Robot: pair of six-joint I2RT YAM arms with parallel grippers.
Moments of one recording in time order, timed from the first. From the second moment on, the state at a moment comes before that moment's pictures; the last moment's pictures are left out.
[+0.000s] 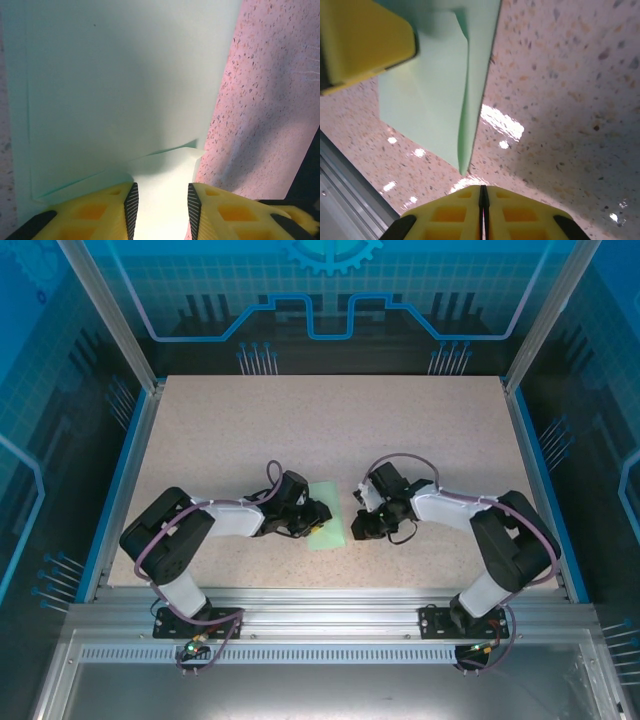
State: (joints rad) left arm -0.63 1.69 0.70 0.10 0.34 -1.18; right arm 0.56 1.59 0.80 -0.46 -0.50 0.36
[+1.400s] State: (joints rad) left arm -0.64 1.74 0.76 0.06 0.35 -1.15; right arm 0.51 1.73 0.75 -0.30 -0.71 0.39
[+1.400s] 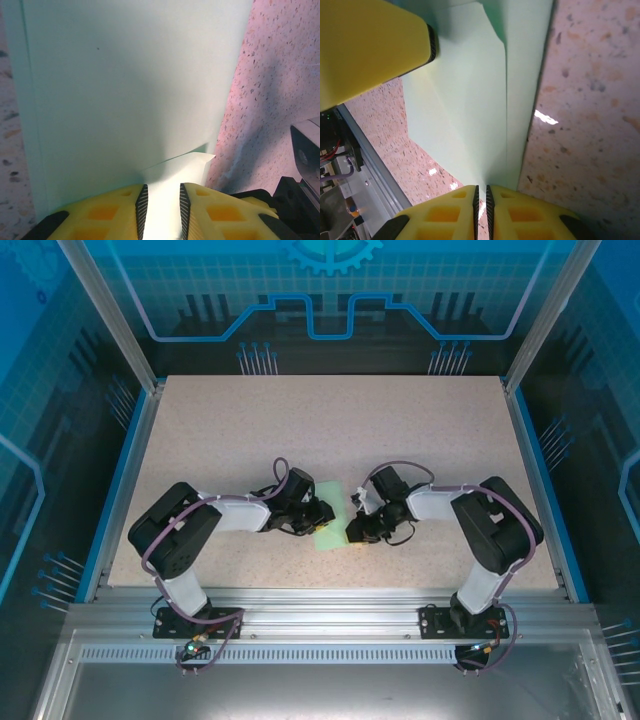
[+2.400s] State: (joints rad) left arm -0.64 1.75 0.81 0.01 0.35 -1.10; right arm 0.67 1.63 0.86 -0.43 -0.46 0.50
